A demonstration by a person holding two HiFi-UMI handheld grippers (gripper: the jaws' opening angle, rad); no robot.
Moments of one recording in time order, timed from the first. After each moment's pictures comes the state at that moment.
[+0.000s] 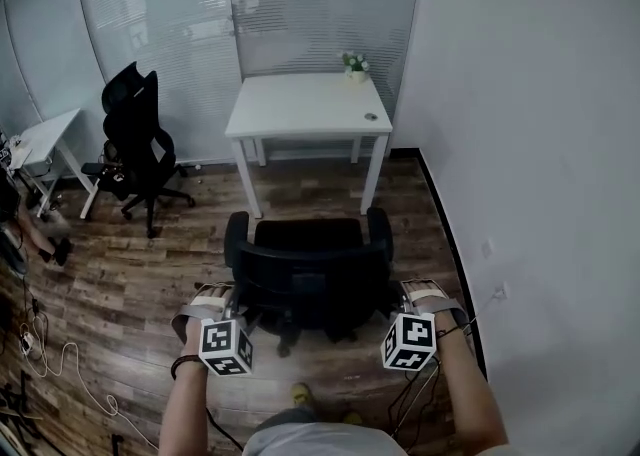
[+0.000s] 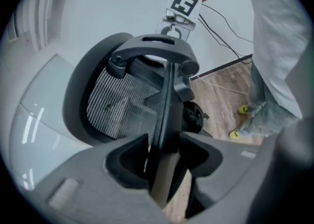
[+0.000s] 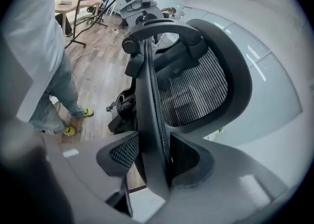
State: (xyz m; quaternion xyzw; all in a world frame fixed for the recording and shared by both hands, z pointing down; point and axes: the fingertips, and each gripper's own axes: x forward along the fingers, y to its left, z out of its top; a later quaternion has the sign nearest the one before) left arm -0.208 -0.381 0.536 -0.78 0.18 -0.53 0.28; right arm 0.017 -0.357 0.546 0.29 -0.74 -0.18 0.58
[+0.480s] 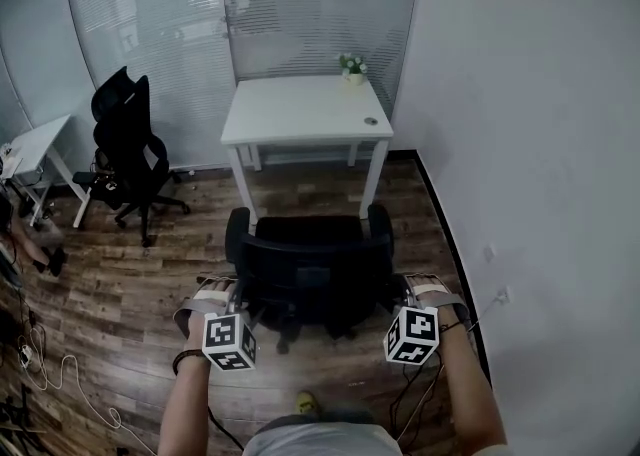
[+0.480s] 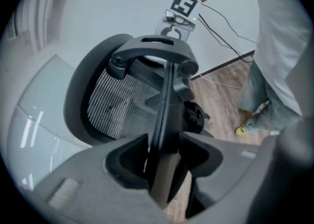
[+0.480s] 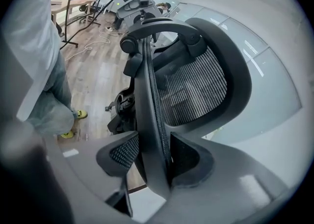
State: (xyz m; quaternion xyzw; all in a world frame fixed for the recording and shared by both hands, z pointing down) left arm -0.220 -0.459 0.533 -0.79 0.17 -0.52 0.29; right arm 0.004 -0.428 0.544 0.31 -0.73 -0.17 0.59
